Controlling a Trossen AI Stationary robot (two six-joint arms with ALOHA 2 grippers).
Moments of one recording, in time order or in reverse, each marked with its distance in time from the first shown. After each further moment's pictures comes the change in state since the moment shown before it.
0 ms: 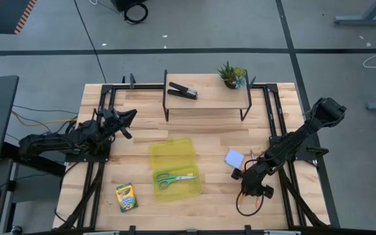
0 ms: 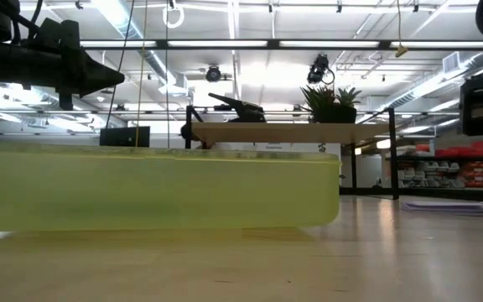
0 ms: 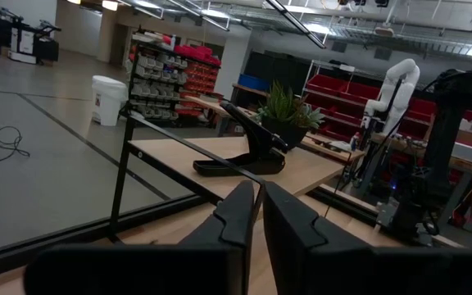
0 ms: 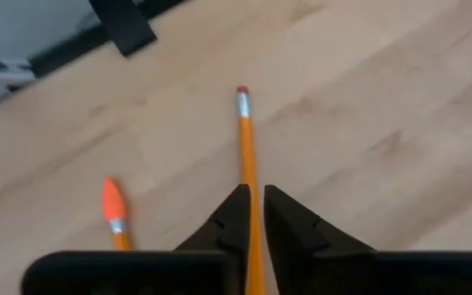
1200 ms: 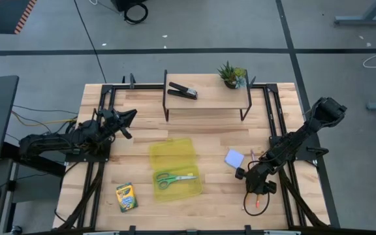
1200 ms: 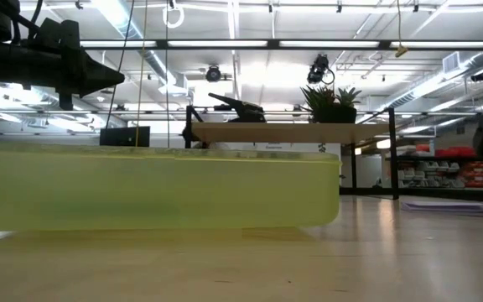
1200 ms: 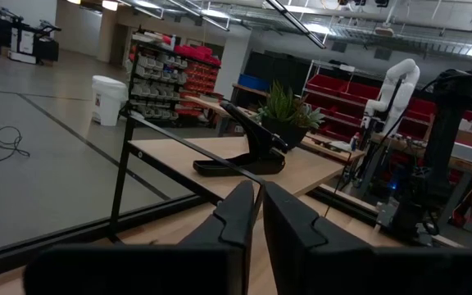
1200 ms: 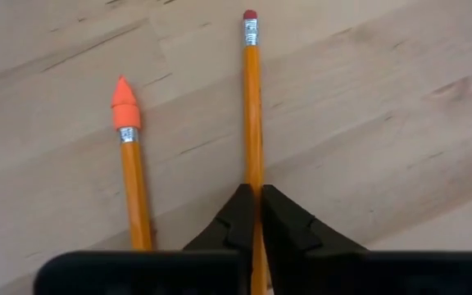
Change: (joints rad) left arm 0.000 0.000 0.000 0.000 0.000 0.000; right arm 0.022 -0.002 -0.095 -0.004 0.039 -0.152
